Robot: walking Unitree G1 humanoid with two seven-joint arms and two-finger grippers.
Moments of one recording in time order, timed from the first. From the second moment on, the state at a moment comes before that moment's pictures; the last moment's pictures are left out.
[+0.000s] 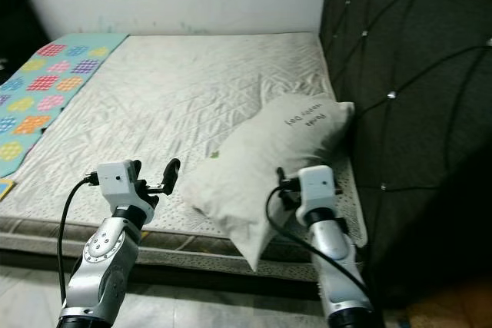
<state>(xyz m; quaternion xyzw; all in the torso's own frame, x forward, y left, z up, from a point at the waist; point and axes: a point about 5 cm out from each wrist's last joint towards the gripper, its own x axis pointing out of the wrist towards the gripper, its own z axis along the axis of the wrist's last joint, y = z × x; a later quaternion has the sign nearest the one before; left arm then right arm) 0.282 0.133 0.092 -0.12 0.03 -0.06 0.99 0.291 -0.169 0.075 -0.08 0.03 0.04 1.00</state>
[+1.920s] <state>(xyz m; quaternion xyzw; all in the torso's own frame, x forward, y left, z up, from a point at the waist) 0.277 0.116 0.103 -0.13 0.00 -0.13 0.98 0.292 -0.177 0.082 -0.05 0.02 0.02 1.00</state>
